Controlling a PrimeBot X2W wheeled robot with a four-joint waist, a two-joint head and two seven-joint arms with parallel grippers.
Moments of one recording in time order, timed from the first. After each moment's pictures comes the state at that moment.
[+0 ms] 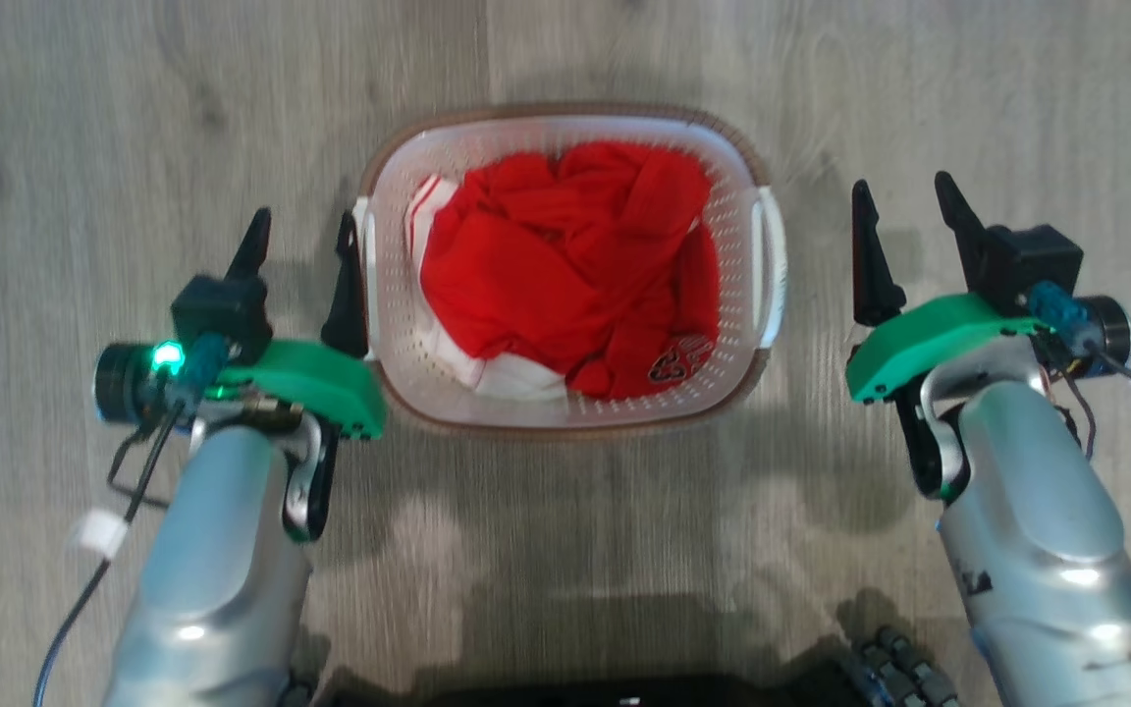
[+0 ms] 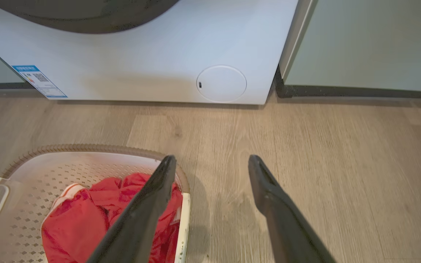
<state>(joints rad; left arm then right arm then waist) -0.43 0.04 -0.16 0.46 -0.12 0.00 -0.25 -0.51 -0.05 0.09 0.49 0.16 0.13 -0.25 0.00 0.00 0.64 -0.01</state>
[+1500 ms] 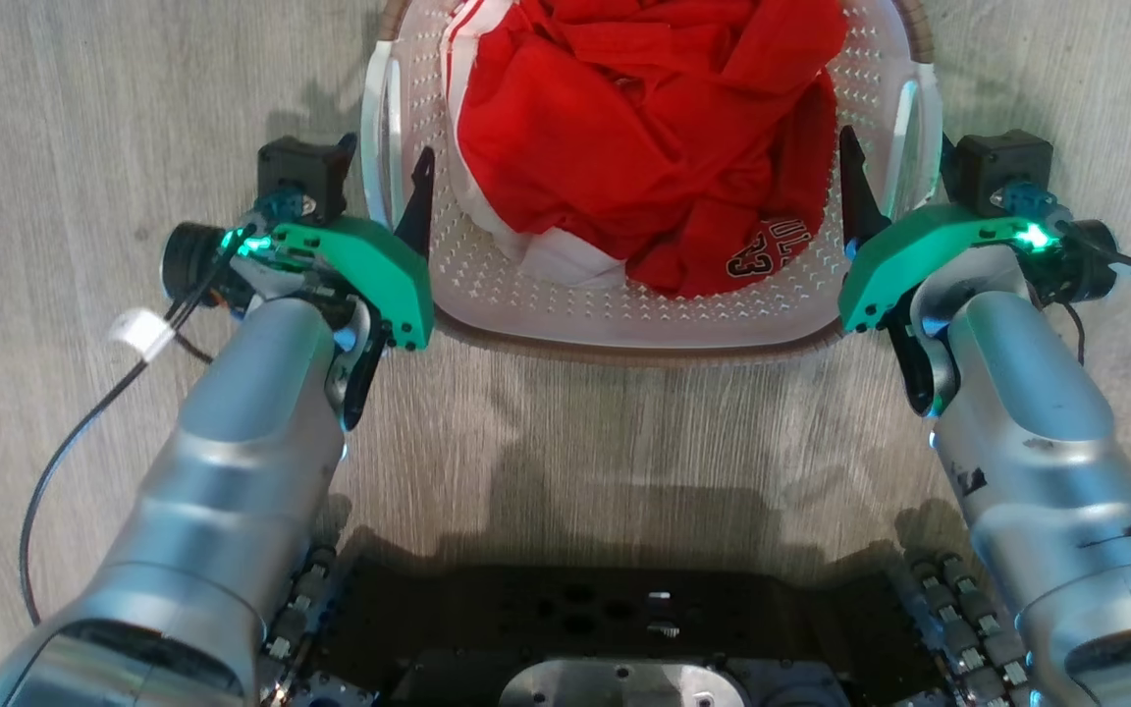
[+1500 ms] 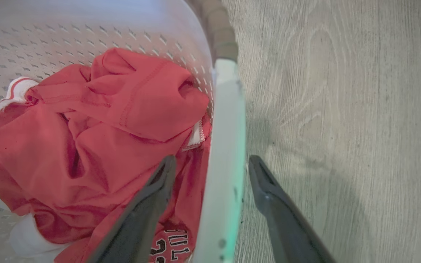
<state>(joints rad) -0.85 0.03 -0.48 0.98 -0.37 -0.05 -0.25 -0.78 -0.07 0.17 0.86 0.20 0.13 -0.25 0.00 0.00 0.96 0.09</state>
